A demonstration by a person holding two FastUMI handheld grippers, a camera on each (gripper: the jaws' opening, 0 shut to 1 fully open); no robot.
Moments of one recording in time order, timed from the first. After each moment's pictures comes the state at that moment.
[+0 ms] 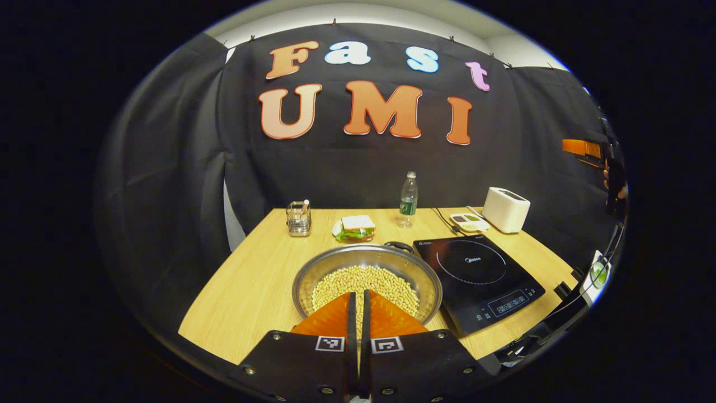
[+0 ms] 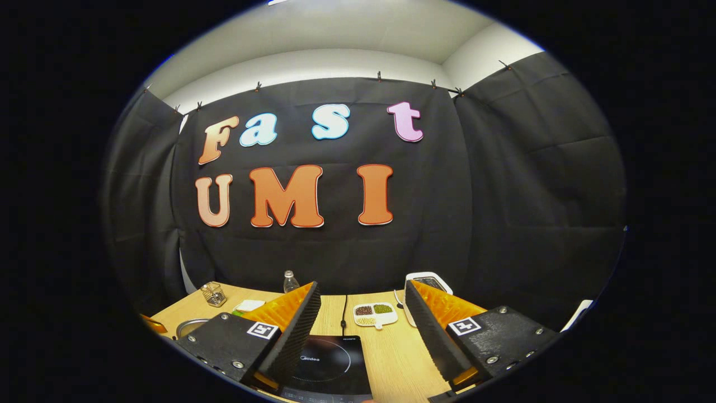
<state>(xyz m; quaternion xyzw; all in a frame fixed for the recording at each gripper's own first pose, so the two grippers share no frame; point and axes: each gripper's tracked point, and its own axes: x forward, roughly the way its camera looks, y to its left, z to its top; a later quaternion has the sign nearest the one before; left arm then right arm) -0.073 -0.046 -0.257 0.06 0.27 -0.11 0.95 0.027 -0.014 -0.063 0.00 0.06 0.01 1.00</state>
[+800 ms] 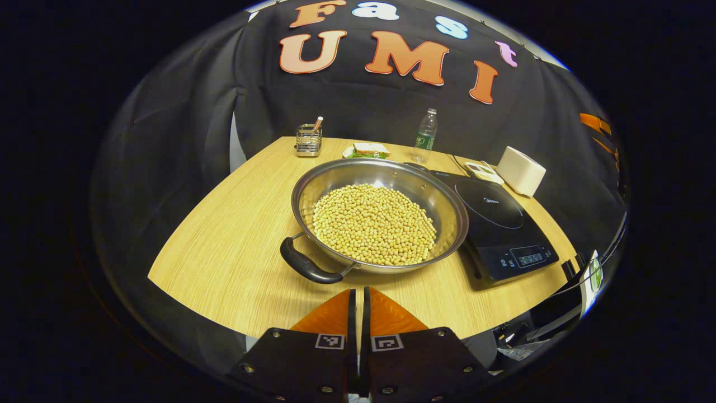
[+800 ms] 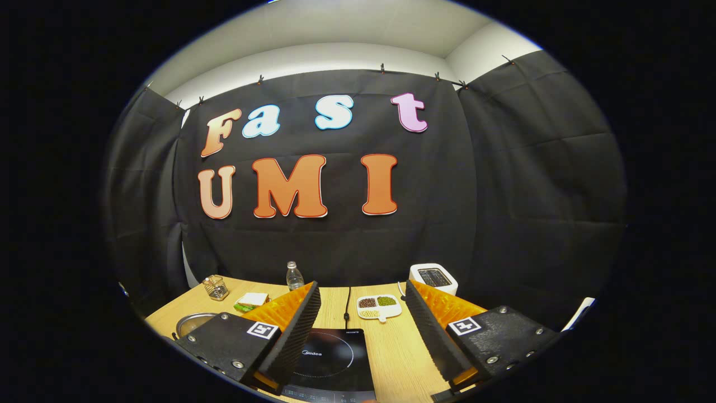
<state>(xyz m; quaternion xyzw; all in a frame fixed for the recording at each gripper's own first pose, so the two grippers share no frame) -0.126 -0.011 -0.359 0.05 0.40 -0.07 0.91 0.026 -0.009 -0.078 0.00 0.08 0.02 1.00</state>
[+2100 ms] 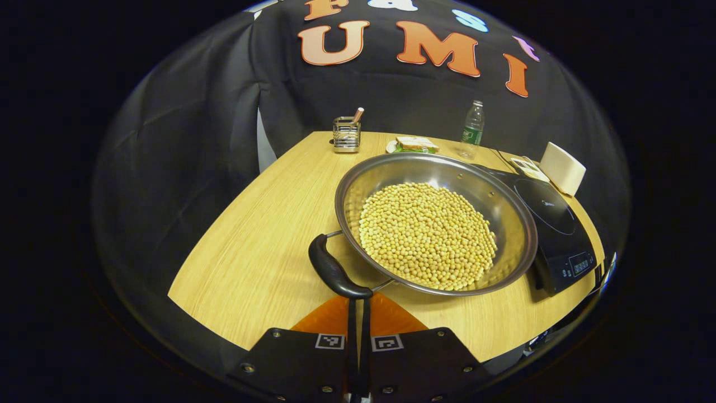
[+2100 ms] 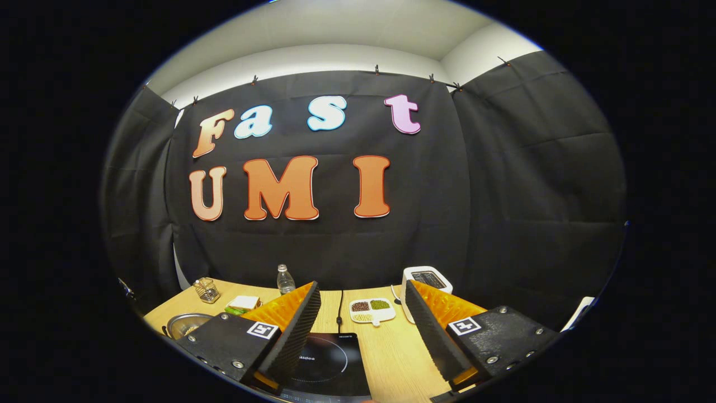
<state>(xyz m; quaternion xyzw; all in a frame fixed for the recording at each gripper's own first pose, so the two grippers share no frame) -0.061 0.058 -0.378 0.08 0.40 0.01 0.91 0.040 -0.016 -0.080 0.00 0.07 -0.01 1.00</state>
